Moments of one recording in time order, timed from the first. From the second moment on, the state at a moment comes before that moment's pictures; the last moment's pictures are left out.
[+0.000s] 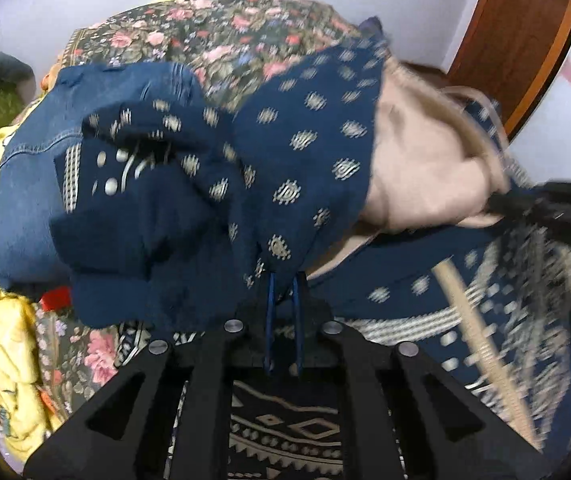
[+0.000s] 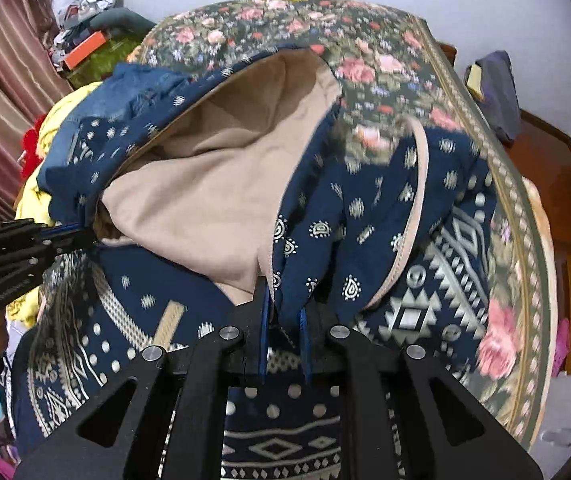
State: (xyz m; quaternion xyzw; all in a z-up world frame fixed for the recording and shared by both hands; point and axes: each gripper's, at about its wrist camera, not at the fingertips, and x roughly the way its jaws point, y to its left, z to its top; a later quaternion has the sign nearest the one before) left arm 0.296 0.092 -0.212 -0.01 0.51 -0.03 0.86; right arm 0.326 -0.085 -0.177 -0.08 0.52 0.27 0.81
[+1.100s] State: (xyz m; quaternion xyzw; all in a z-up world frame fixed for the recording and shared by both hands) left arm 0.414 0.058 -0.183 0.02 0.47 -0.09 0.88; right arm 0.417 -0.068 -0.177 -0.01 0.50 0.28 0.82
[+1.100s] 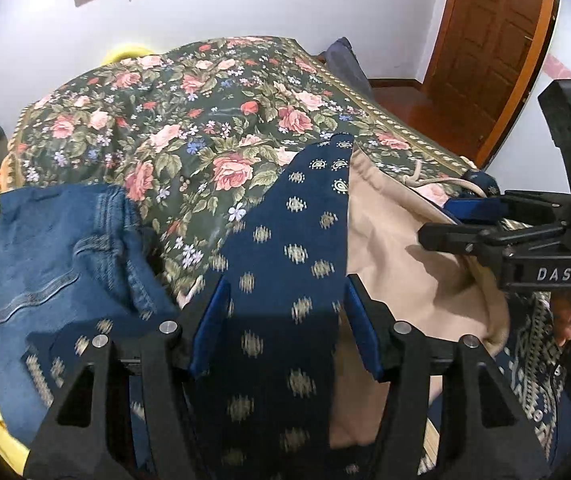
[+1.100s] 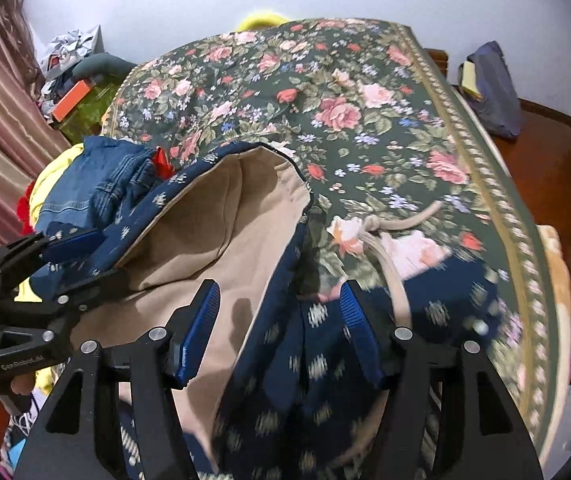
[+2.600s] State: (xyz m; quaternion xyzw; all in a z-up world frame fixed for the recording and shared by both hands) left arm 0.207 0.046 -0.179 0.01 0.50 -0.17 0.85; right arm 0.245 -0.120 -0.150 -0.03 0.51 0.32 0.80
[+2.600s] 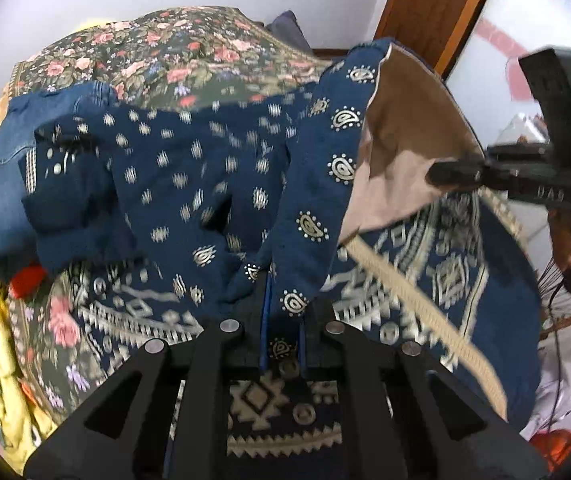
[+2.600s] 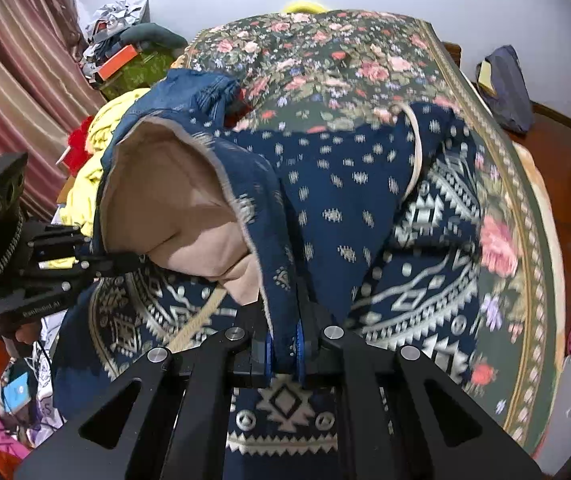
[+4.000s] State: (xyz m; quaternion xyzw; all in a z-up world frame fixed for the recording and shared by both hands) left arm 0.200 0.040 -0.206 0.04 0.51 -0.10 0.86; right arm 0.222 -0.098 -0.183 -0.08 0.54 0.32 0.78
